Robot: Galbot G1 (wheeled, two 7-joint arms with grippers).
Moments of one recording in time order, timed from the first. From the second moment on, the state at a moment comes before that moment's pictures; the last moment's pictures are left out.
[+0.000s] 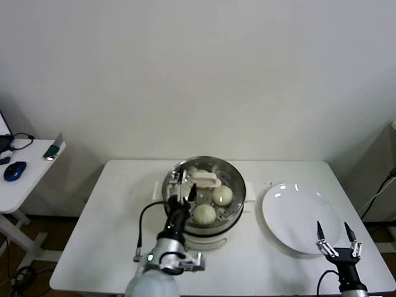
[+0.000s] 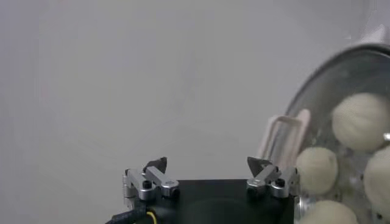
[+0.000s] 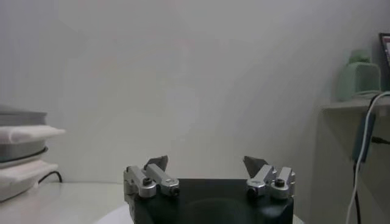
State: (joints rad) left arm 1.30 -1.30 0.00 -2.15 1.14 0.44 -0.03; right arm -1.65 1.16 0.71 1.66 0.47 0.52 -0.05
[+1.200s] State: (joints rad) left arm 1.63 -1.24 -0.59 -1.90 -0.22 -0.27 0.00; right arm -1.65 1.15 0.66 1.66 0.51 0.49 -0.08
